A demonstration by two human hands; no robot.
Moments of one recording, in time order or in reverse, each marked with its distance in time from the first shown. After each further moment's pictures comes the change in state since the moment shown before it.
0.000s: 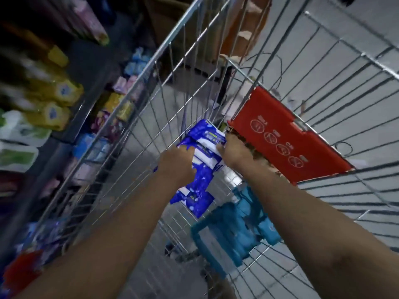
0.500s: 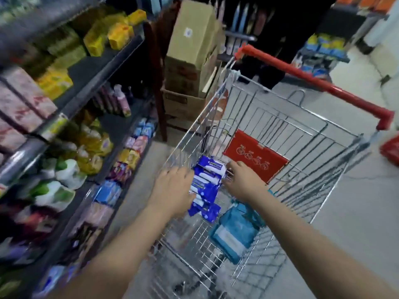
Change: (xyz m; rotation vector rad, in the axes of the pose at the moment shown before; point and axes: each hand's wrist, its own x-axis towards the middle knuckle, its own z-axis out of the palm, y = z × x) left_hand -0.239 -0.080 -0.137 0.123 0.331 0.296; right_hand -0.285 -0.158 -0.061 -0.219 0.324 -0.003
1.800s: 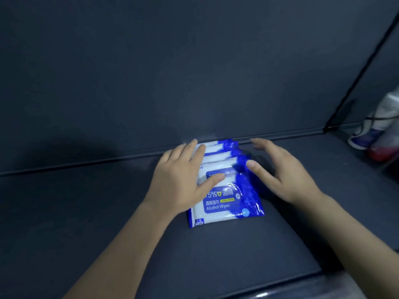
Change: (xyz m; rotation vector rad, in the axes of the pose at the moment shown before) left_hand -0.460 -0.479 -0.177 0.012 0.527 -1.126; right_hand -0.048 -0.750 -0.012 0.282 0.038 -1.469
